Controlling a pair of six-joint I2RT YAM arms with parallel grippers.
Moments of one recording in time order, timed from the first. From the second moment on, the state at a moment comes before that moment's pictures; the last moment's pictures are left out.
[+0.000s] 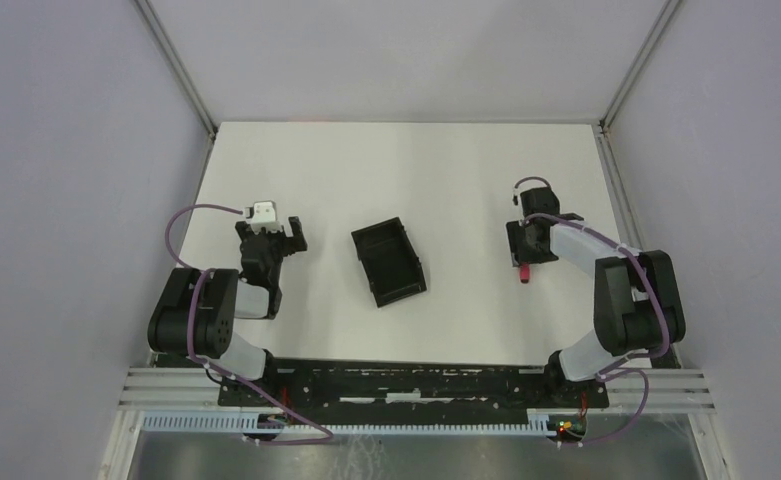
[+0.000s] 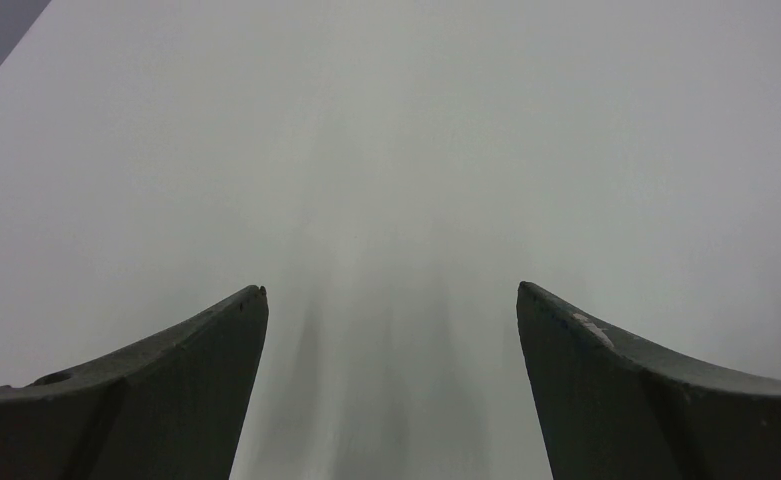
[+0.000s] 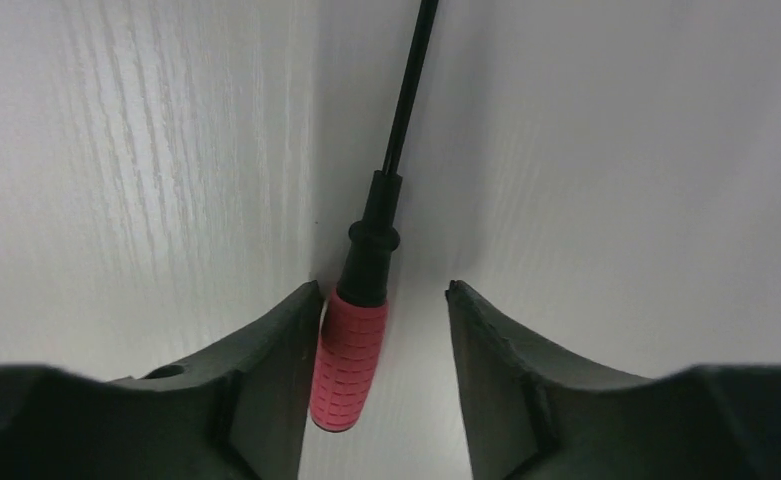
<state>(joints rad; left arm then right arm) -0.04 1.53 0.25 1.11 -0.11 -0.04 0.14 1.55 0.86 -0.44 0.18 0.00</state>
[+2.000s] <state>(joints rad) -0.04 1.53 0.25 1.11 -0.11 -0.04 0.82 1.74 1.21 -0.37 -0.15 0.07</state>
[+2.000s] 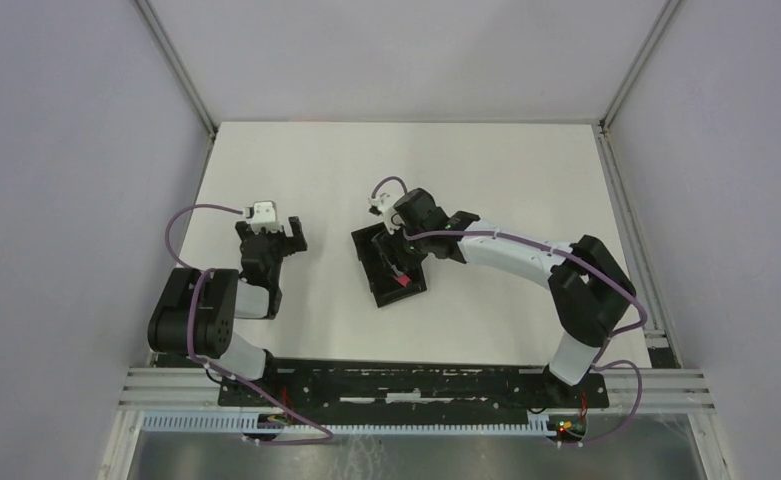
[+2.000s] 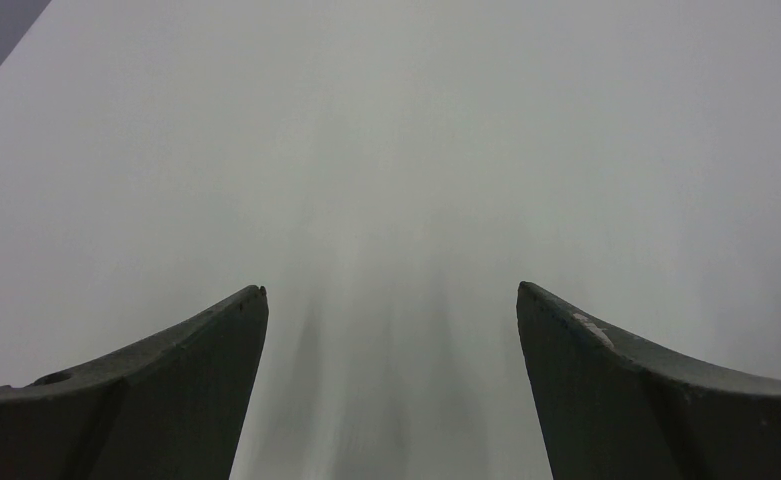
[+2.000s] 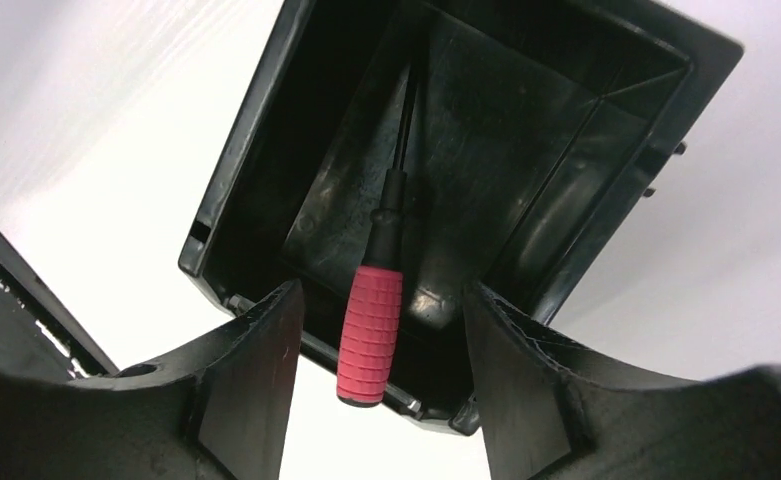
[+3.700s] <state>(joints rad) -0.04 1.53 0.25 1.11 -0.11 -0.04 0.70 0.69 0.01 0.79 0.79 -0.24</state>
